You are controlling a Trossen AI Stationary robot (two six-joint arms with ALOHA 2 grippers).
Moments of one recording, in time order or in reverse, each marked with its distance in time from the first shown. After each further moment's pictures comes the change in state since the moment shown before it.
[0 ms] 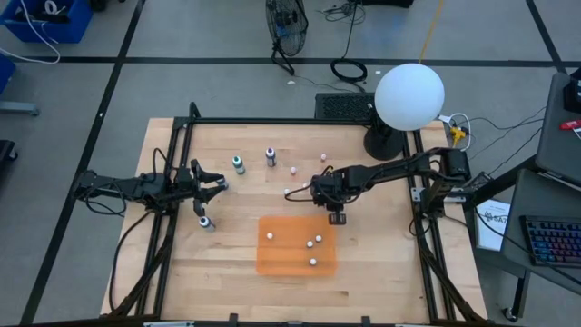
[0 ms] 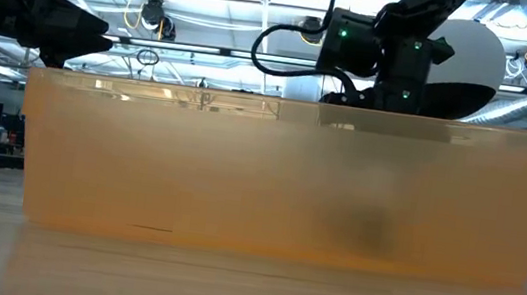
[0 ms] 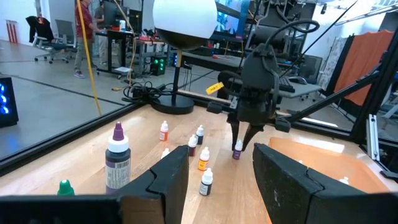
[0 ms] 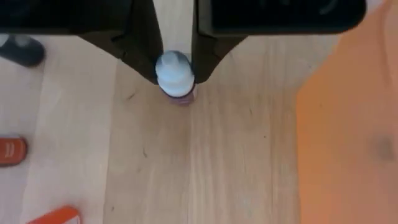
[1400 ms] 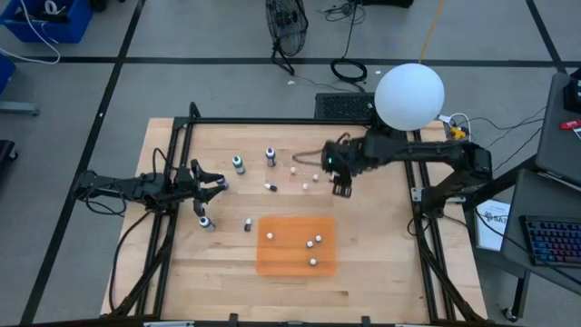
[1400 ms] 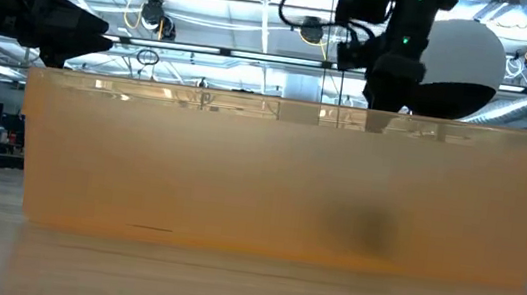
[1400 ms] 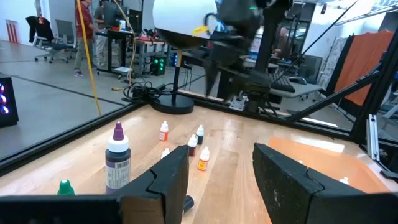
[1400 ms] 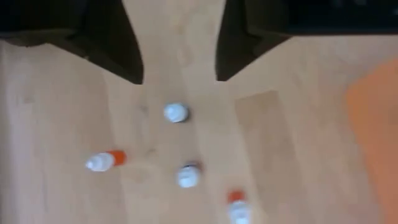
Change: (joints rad) left arm 0.000 0.000 0.000 0.000 0.000 0.000; right arm -0.175 -0.192 0.170 -0.306 0.115 0.066
